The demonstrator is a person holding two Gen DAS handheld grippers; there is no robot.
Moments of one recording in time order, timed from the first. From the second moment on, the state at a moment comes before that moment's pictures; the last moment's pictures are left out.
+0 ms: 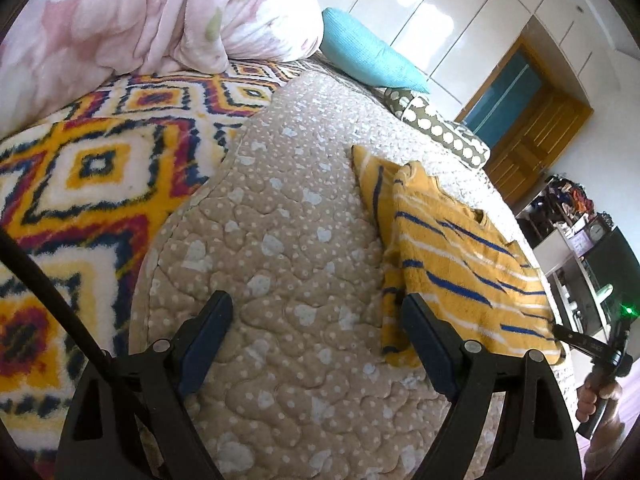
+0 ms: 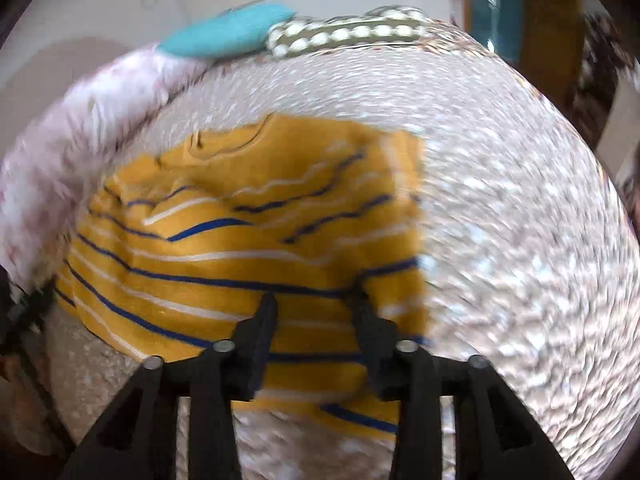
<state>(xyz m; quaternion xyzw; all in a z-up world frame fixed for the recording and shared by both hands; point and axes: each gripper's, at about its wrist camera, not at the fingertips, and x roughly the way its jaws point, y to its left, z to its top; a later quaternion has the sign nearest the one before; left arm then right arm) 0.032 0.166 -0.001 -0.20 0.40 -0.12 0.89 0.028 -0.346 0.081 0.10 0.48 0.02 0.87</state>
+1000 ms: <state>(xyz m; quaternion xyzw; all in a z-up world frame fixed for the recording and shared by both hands) -0.024 0.181 0.032 -0.16 0.44 -0.02 0.89 -0.029 -0.180 0.094 -0.09 0.40 0.15 0.90</state>
